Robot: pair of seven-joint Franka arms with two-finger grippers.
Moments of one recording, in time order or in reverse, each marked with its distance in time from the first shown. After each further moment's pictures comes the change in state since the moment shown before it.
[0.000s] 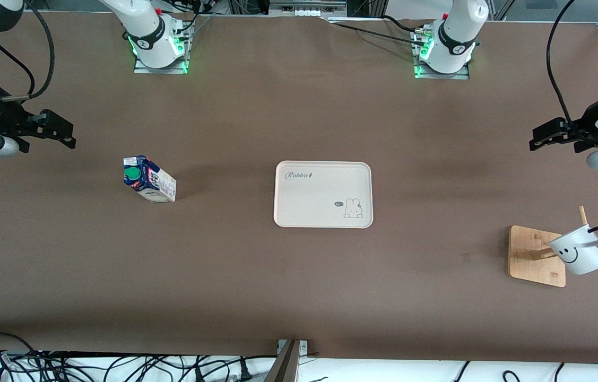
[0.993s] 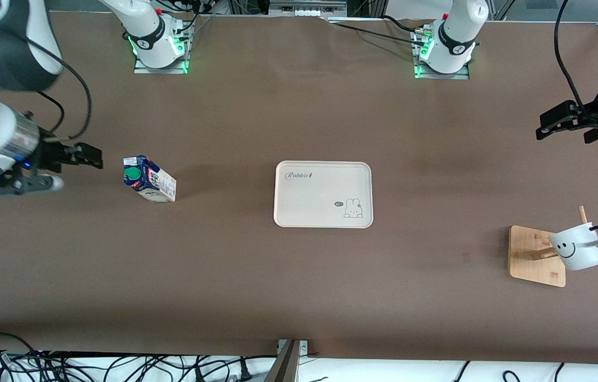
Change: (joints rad) left arm -0.026 0.006 -0.009 0.086 -0.002 -0.045 0.000; right arm 0.014 0.184 0.020 -0.006 0.000 0.043 0.005
